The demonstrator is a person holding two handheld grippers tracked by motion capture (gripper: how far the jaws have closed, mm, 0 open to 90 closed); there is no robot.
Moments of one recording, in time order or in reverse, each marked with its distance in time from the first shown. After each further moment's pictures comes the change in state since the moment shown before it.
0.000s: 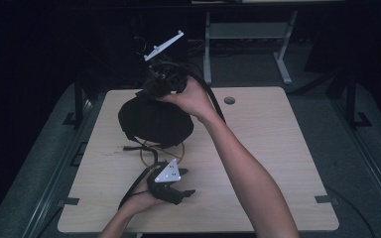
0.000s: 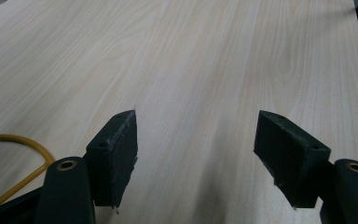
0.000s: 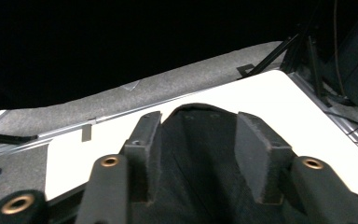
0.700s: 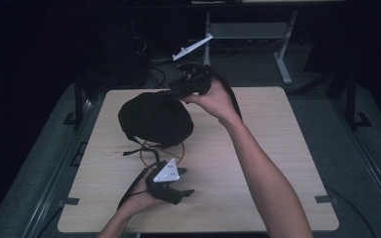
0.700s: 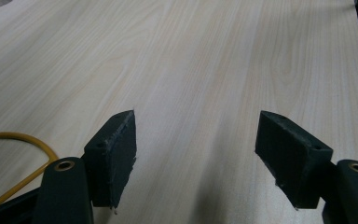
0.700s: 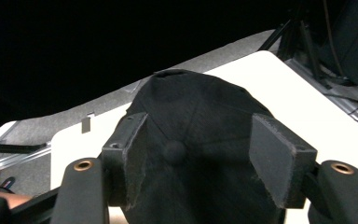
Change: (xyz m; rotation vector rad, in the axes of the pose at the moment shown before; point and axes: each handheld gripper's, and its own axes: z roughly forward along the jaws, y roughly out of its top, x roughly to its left) left arm 0.000 -0.001 -0.003 -0.012 0.013 -0.004; right arm -0.029 -0.037 -0.032 -0.015 0.002 0.095
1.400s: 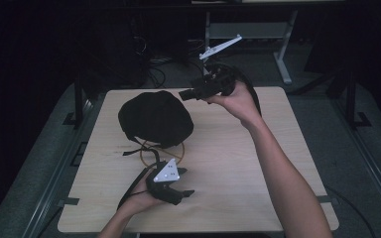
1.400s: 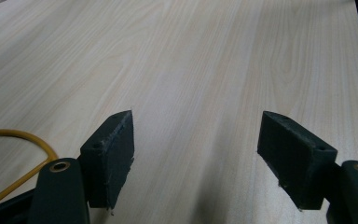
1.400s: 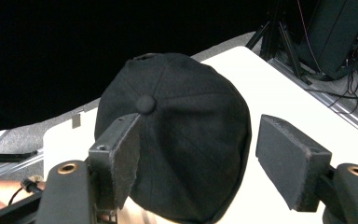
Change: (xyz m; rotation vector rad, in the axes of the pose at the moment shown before) left arm 0.000 -0.001 0.001 0.011 -0.004 -0.009; right arm -0.015 -0.028 -0.044 -0.030 -0.043 0.050
